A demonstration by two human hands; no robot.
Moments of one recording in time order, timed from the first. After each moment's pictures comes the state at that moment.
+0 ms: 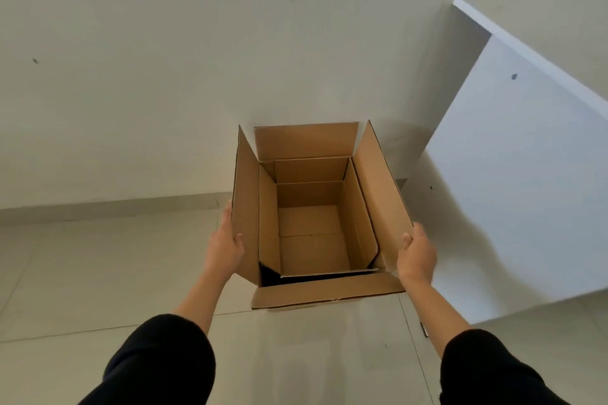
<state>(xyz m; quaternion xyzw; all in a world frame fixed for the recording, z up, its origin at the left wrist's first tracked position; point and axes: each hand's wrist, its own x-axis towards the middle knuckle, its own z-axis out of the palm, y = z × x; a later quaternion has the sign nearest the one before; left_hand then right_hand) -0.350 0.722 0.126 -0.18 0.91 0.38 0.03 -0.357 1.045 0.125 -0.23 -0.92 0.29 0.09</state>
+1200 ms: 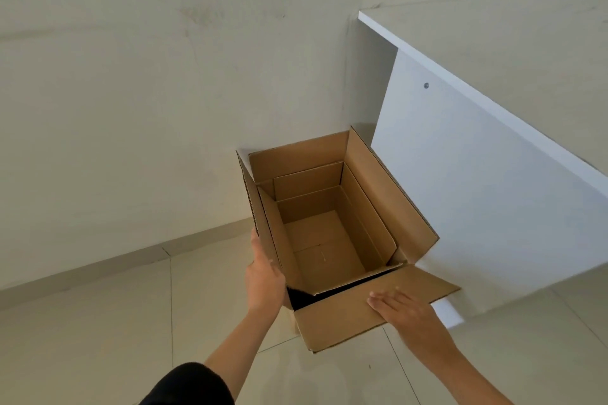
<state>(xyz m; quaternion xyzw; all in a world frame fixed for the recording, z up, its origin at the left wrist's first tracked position) -0.393 0.884 0.127 -0.15 0.90 0.41 0.04 -0.294 1.142 0.097 0.20 -0.98 0.04 0.00</state>
